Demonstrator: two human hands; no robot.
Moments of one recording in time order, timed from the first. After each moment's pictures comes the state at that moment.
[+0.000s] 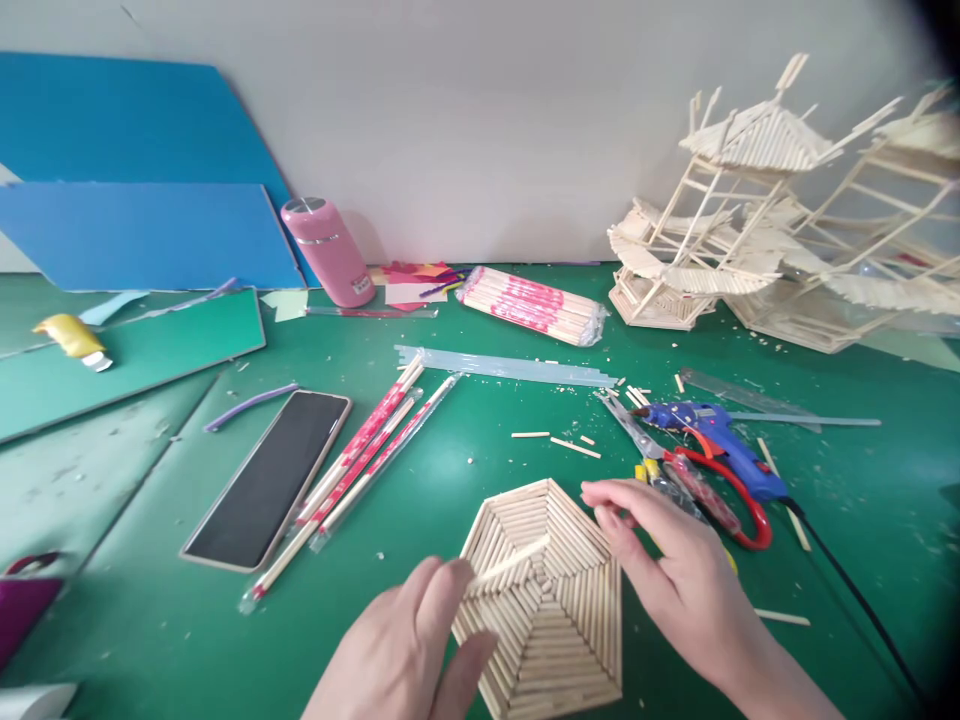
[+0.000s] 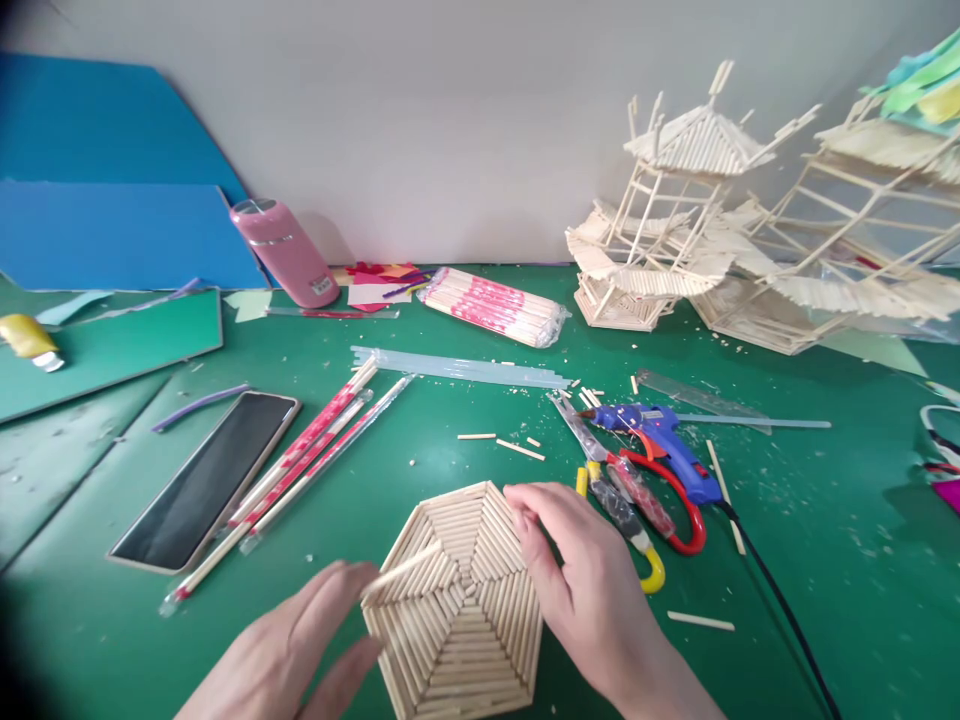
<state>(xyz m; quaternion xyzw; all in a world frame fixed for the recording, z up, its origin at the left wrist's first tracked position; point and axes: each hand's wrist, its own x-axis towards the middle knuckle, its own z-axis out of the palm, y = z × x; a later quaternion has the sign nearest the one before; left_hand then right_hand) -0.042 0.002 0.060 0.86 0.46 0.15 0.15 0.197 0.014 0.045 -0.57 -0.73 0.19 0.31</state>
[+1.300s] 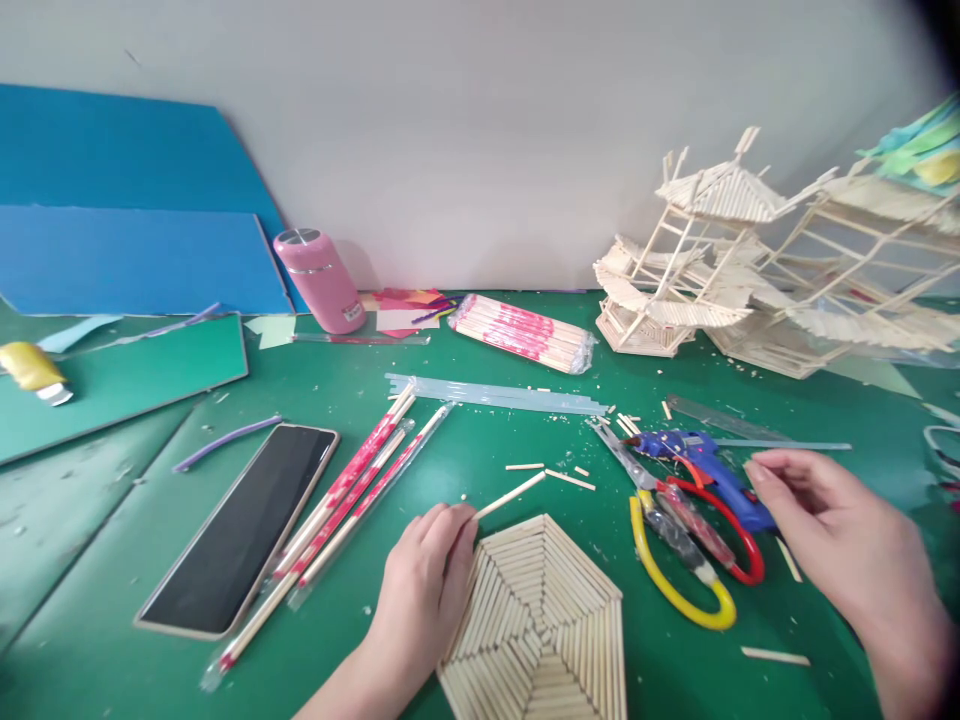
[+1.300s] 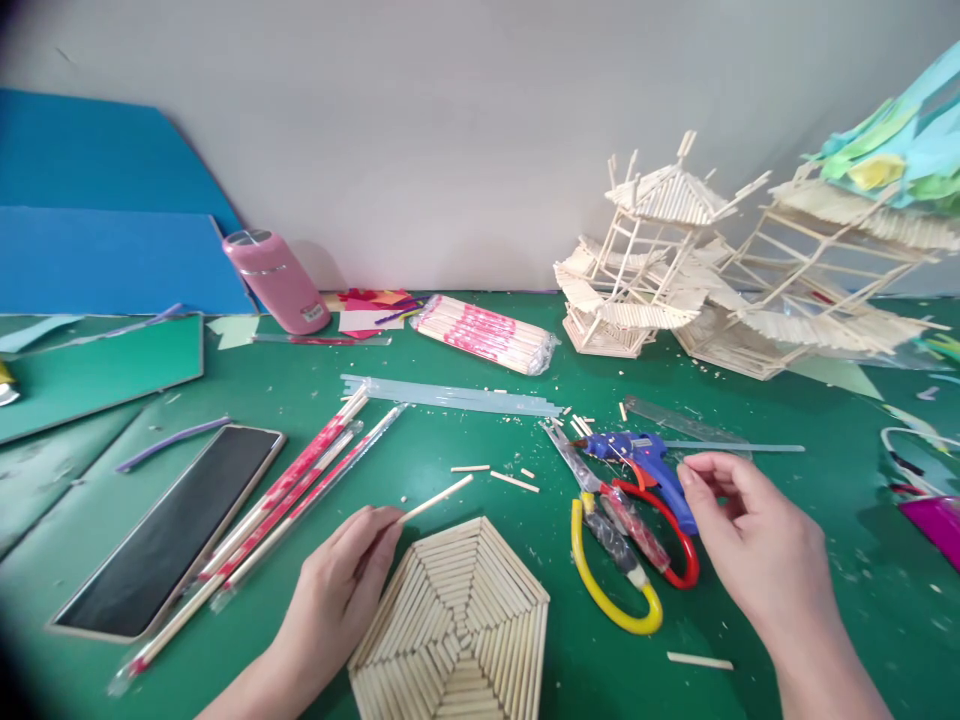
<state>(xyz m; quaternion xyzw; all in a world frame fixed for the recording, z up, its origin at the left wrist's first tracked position) -0.023 0.060 0.014 0.79 0.48 0.34 0.19 0.316 0.036 0.048 -0.83 -0.49 0.04 0.27</state>
